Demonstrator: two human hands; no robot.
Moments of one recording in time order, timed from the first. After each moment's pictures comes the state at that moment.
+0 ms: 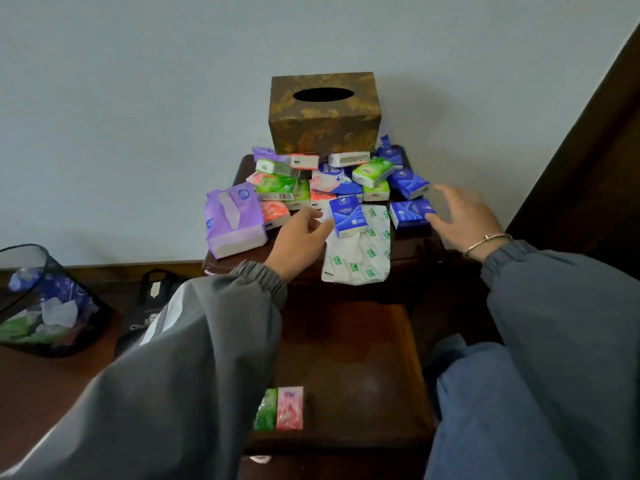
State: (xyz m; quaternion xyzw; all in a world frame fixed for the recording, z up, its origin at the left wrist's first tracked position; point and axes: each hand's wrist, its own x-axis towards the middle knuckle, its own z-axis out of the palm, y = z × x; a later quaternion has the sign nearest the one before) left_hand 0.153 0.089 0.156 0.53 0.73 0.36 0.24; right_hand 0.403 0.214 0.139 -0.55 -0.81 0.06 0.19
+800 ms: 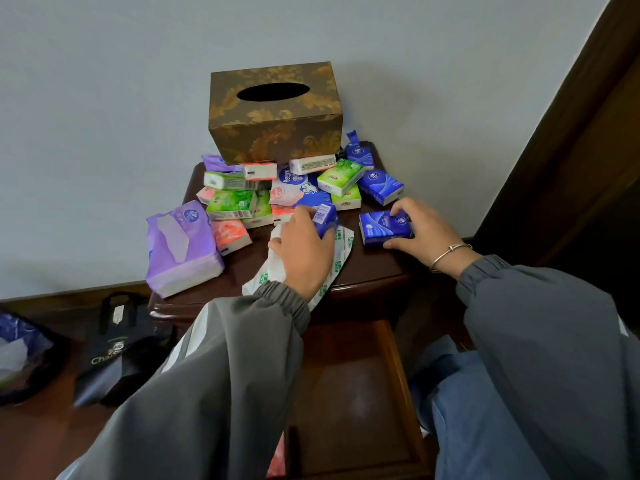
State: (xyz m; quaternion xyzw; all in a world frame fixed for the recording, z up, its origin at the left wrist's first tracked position) left_hand 0.203 0.169 0.121 0.49 0.80 0.33 0.10; right_hand 0.394 0.248 0.101 -0.51 -0.82 0.16 0.20
